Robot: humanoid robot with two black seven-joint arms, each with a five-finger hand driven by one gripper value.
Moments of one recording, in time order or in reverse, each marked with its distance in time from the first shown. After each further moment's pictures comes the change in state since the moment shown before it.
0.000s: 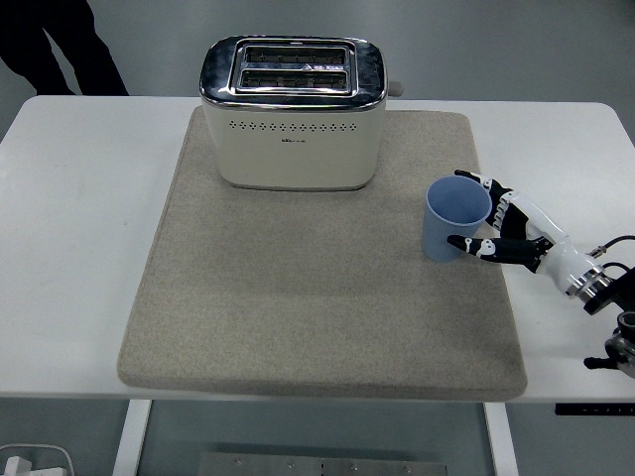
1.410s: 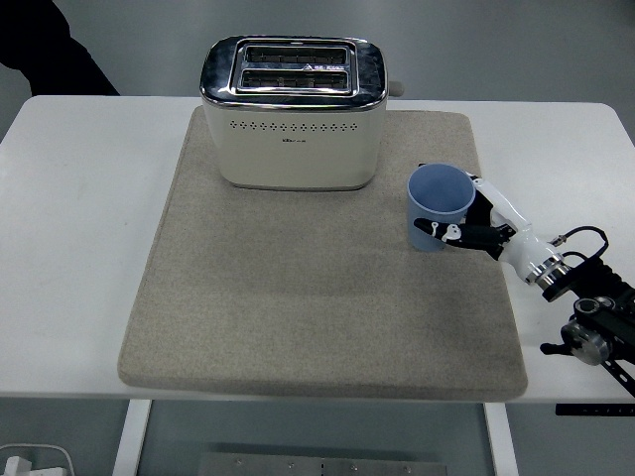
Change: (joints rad) left arm 0.001 0.000 0.000 0.000 0.000 0.000 0.000; right arm 0.053 0.136 -0.005 -0.066 0.012 -0.026 0.002
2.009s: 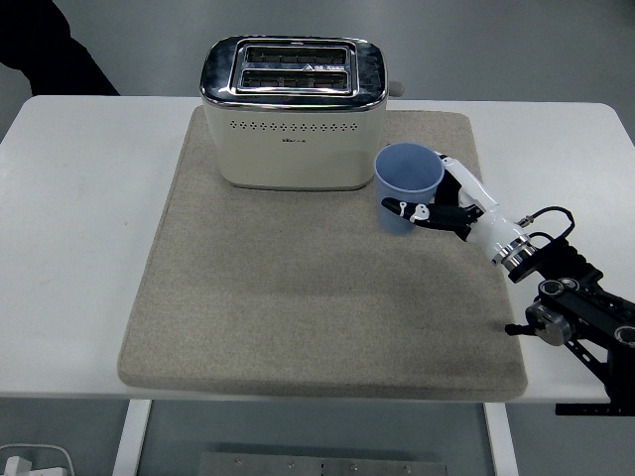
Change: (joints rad) left arm 0.000 0.000 0.000 -0.003 0.000 0.000 0.000; right arm 0.074 0.104 -0.017 -0.029 0.000 -0.035 -0.003
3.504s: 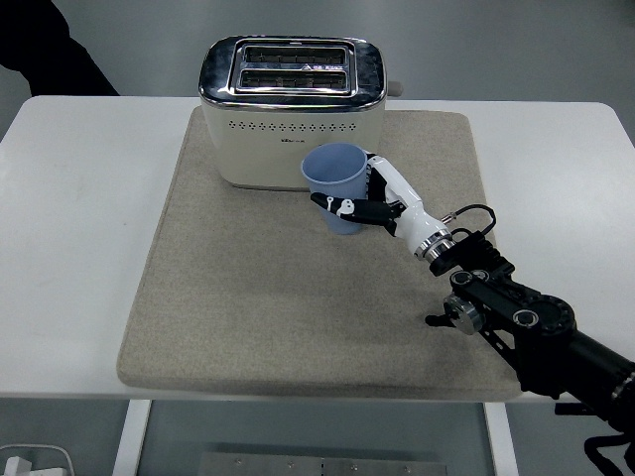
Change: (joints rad) left arm 0.000 0.000 0.001 -0.008 0.002 0.000 0.000; right arm 0.083 0.303 -0.022 -0.271 -0.026 -0.055 0.004
